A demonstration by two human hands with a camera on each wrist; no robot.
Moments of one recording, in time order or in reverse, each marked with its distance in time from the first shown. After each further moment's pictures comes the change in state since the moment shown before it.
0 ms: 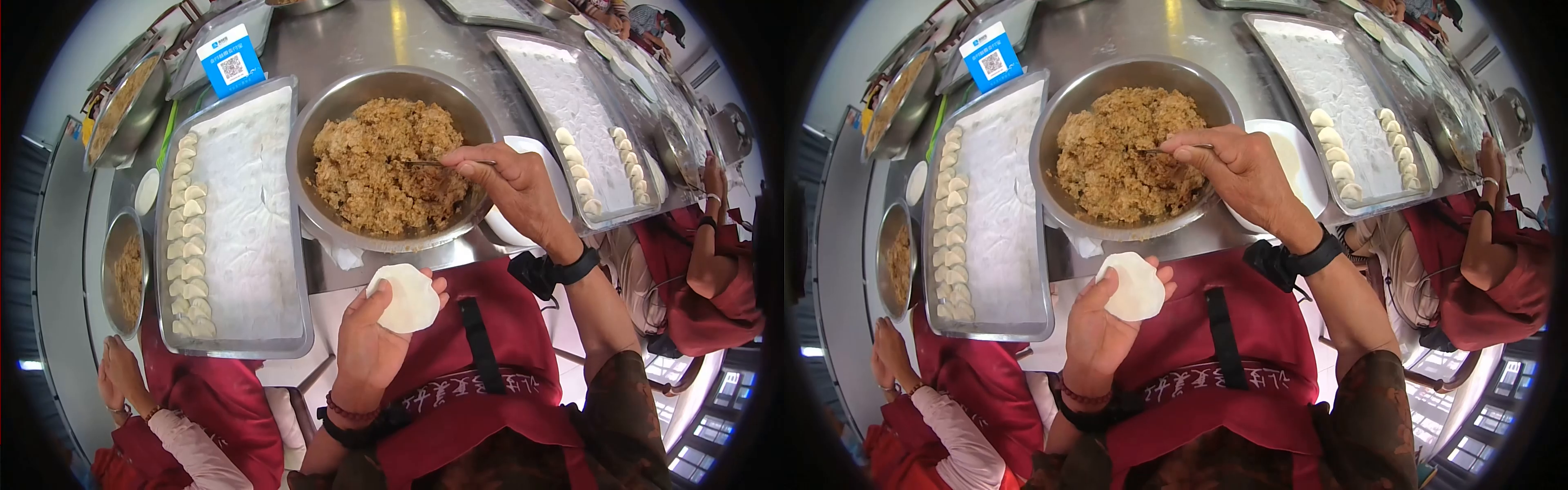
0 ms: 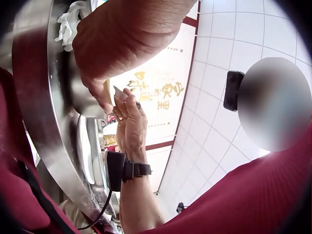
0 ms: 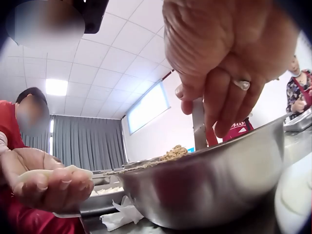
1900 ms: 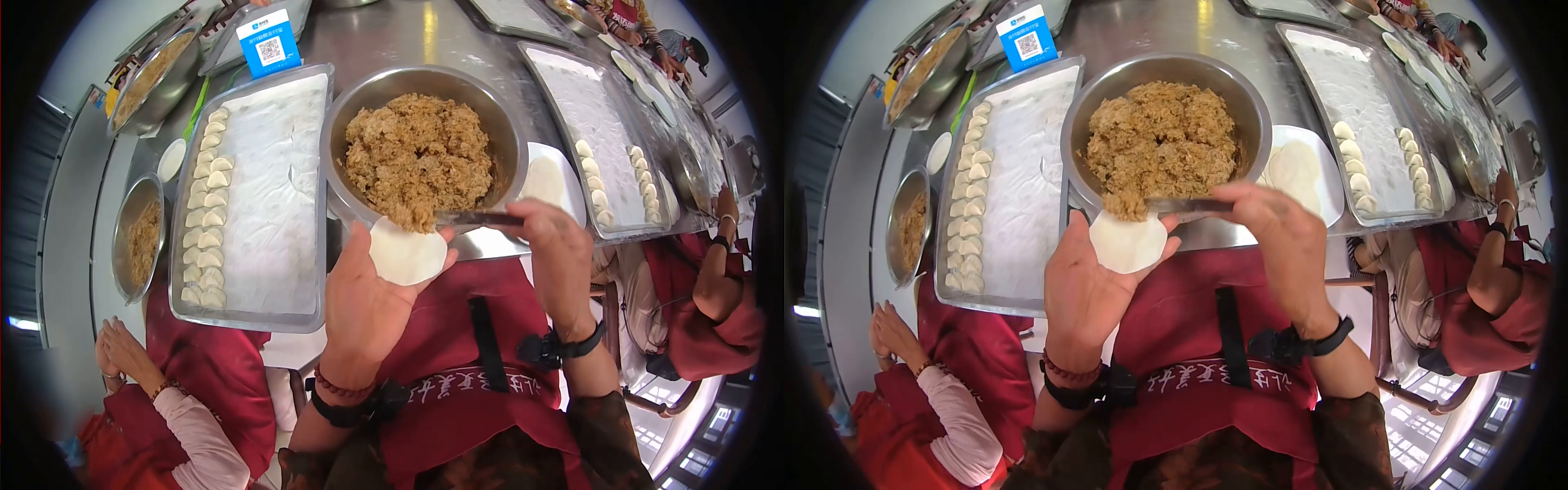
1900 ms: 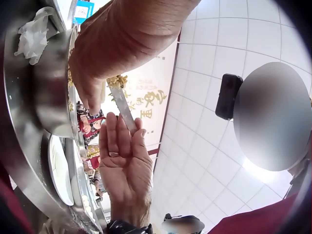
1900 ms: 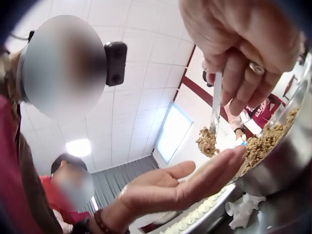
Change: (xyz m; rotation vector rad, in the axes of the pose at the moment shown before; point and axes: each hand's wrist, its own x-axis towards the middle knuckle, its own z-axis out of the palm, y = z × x) left_hand 0.000 0.031 0.040 -0.096 -0.069 0.146; right_hand -0.071 -0.059 0.009 0.446 0.182 0.303
